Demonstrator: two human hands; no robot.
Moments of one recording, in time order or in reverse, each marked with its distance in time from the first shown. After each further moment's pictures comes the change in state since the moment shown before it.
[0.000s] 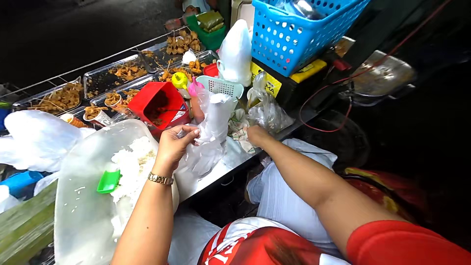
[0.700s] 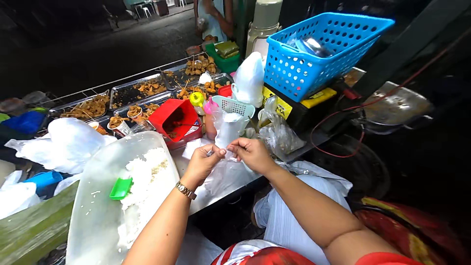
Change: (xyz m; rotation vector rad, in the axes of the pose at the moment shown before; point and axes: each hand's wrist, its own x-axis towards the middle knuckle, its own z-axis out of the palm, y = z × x) left_hand -0.002 -0.011 0.026 -0.141 -0.184 0.129; right_hand -0.087 -0.058 -0.019 0.834 0.395 -0.805
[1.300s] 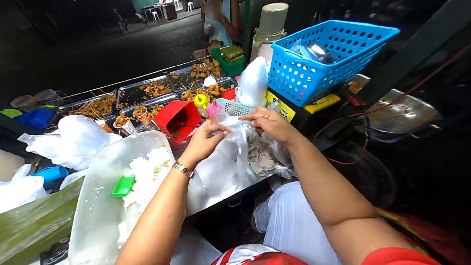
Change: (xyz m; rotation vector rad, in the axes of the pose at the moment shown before) left_hand 0.040 0.044 -0.012 0.457 -0.019 0.170; right_hand 0.054 -0.019 -0.076 -0.165 -0.132 -0.081
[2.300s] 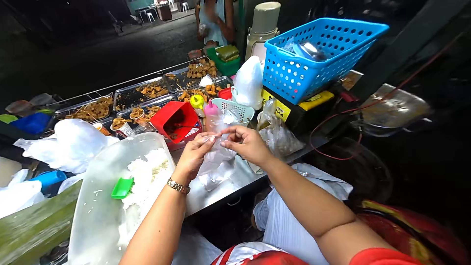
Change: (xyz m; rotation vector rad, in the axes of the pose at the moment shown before) left_hand -0.032 -0.017 0.011 -0.463 0.100 -0.200; right_hand -0.022 -0.005 0.072 0.276 0.123 -0.008
